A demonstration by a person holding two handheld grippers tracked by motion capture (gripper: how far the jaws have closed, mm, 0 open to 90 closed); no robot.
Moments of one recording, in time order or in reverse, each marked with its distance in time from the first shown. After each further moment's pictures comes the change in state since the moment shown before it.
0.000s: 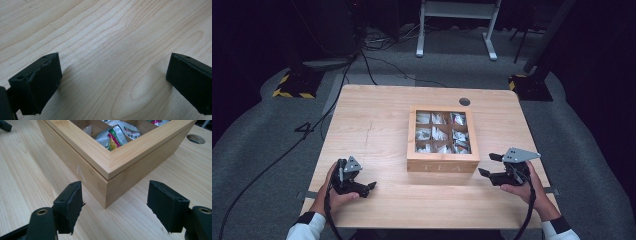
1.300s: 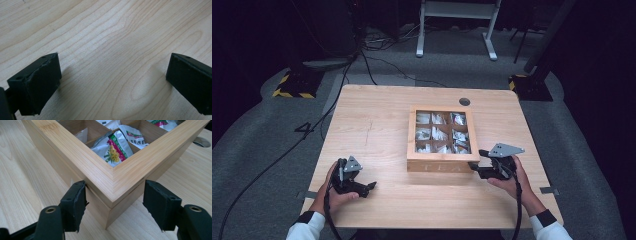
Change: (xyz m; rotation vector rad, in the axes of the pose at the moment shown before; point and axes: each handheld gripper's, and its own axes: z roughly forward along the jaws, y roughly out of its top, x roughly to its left) left arm 0.001 0.000 0.001 0.001 -0.011 0.000; right arm 0.005 0.012 0.034 0.014 -0.030 0.003
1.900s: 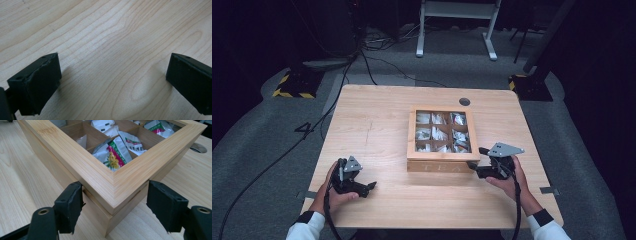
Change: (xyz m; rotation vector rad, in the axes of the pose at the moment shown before) left arm 0.000 0.000 0.000 0.000 0.000 0.001; right arm 0.001 0.002 0.003 -0.037 -0.016 0.000
